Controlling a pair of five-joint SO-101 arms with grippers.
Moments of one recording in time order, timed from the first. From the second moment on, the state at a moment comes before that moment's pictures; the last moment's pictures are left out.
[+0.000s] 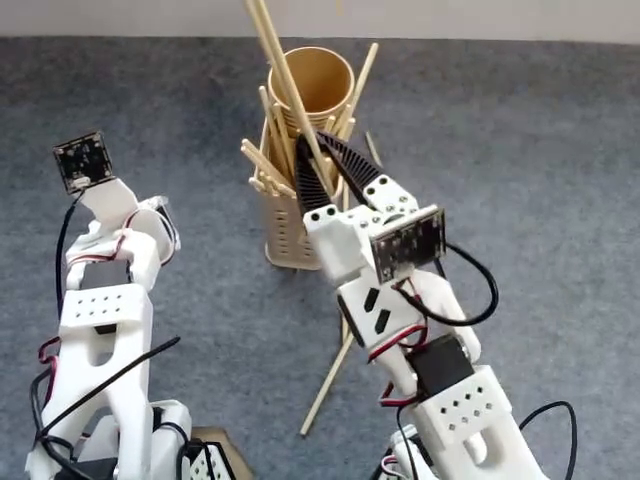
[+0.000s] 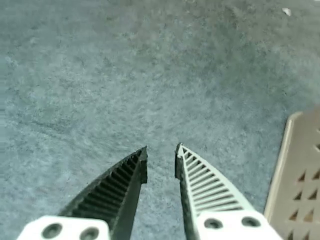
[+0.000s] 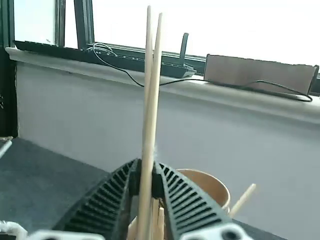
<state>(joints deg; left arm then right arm) -14.6 -34.9 56.6 27.2 17.7 -34.1 -62.1 56.3 -3.3 6.8</state>
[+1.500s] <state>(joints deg) 5.5 -29.7 -28.0 84.6 12.2 -39.4 -76.9 57.5 16.8 5.7</state>
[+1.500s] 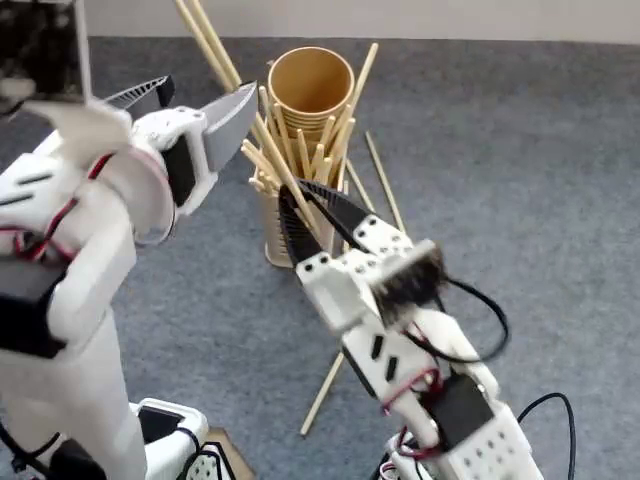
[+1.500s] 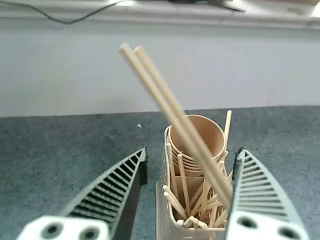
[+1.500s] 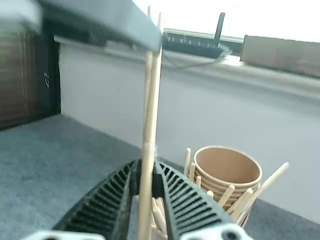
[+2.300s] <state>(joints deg) 9.6 -18.2 -27.7 77.4 8.2 -39.8 -81.2 58.1 20.1 3.6</state>
